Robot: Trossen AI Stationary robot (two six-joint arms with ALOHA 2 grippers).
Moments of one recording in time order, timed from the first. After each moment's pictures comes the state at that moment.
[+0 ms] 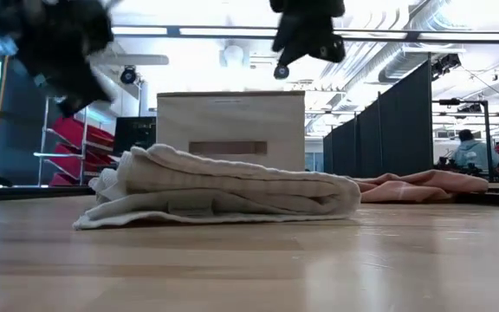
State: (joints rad) left arm -0.41 1.01 0.47 -0.06 -0.33 -0.65; right arm 0.12 1.66 1.41 -0.69 -0.03 0.59
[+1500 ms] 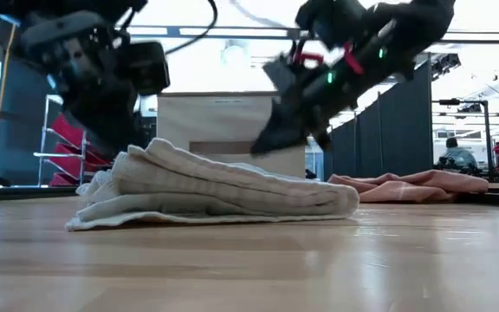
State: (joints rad) left arm -0.30 1.53 0.62 0.08 0.01 -0.57; right arm 0.09 1.82 0.88 0.28 0.33 0.55
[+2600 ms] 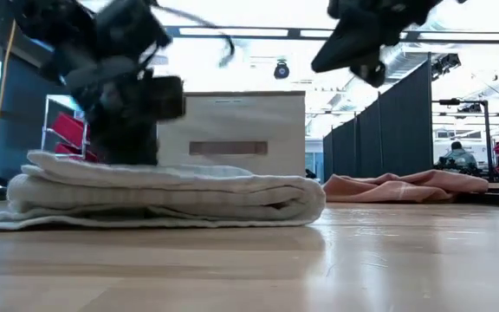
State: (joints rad) left arm -0.17 1.60 0.63 0.04 0.12 -0.49; right arm 0.23 1.33 0.88 -0.21 0.20 0.61
